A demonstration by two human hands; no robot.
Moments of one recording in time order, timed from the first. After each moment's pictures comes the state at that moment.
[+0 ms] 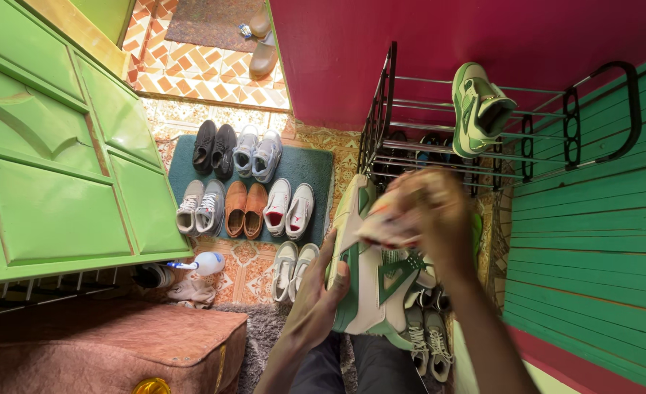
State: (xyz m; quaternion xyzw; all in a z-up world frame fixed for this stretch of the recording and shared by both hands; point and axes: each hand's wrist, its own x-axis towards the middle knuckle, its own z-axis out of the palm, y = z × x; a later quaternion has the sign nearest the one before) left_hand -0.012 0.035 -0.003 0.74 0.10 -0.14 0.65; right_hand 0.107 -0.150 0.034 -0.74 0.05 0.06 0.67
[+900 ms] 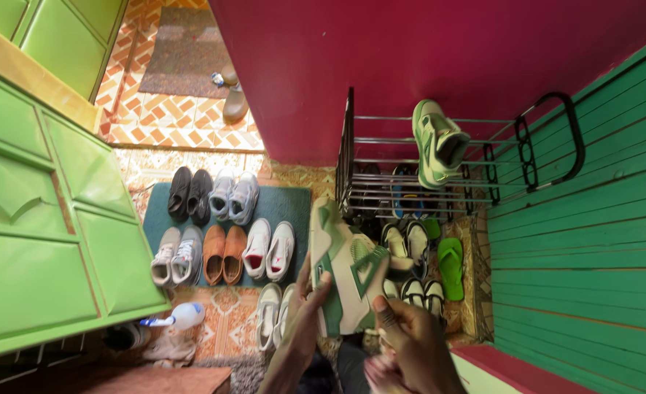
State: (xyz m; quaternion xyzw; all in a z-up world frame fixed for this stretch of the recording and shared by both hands) left_hand 0.042 0.001 -0.045 0.49 0.22 -0.13 0.83; right_hand 0.019 -0.192 -0.015 -0.73 0.20 0.28 0.59
